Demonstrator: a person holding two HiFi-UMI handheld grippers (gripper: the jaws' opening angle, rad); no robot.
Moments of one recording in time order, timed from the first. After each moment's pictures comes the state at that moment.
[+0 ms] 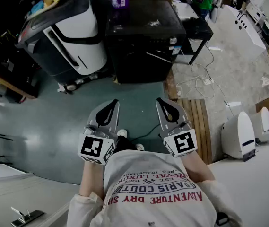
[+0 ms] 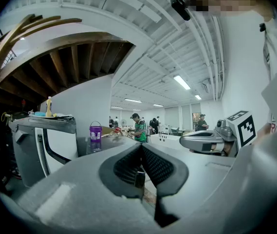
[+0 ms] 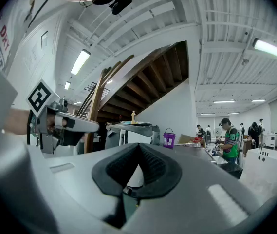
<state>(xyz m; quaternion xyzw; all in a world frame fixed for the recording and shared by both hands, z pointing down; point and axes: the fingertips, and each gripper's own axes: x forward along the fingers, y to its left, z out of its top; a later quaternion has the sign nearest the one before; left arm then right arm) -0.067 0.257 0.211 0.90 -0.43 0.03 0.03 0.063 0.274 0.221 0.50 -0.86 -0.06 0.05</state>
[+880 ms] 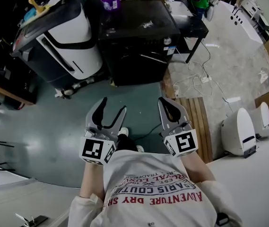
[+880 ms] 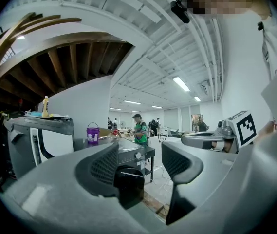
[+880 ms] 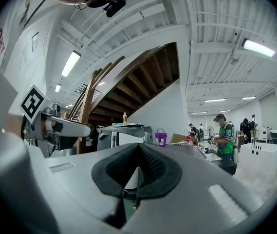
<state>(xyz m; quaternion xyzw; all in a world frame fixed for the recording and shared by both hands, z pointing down) -0.045 0.239 0.210 0.90 -0.43 0.01 0.03 0.099 0.257 0.220 0.54 -0.84 -0.04 0.02</state>
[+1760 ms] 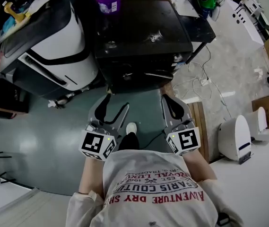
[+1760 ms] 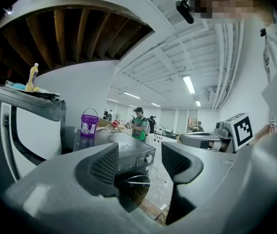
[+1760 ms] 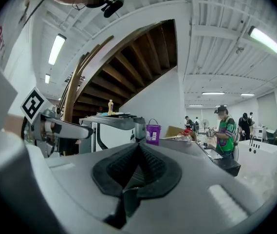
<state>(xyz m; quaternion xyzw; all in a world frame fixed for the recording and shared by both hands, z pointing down) -0.044 -0.015 0.261 0.92 -0.39 0.01 0.10 0.101 0.010 0.253 0.56 -0.82 -0.01 0.07</state>
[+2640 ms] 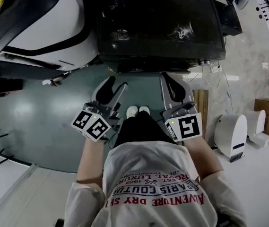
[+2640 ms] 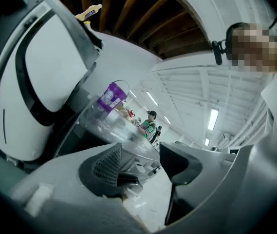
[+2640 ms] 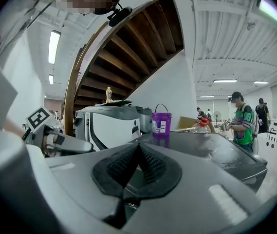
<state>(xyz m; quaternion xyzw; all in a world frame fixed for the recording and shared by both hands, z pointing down) -0.065 -0.200 0.388 0.85 -0.38 -0.11 0.35 0.062 -0.197 0.335 0.51 -0.86 0.02 0.09</state>
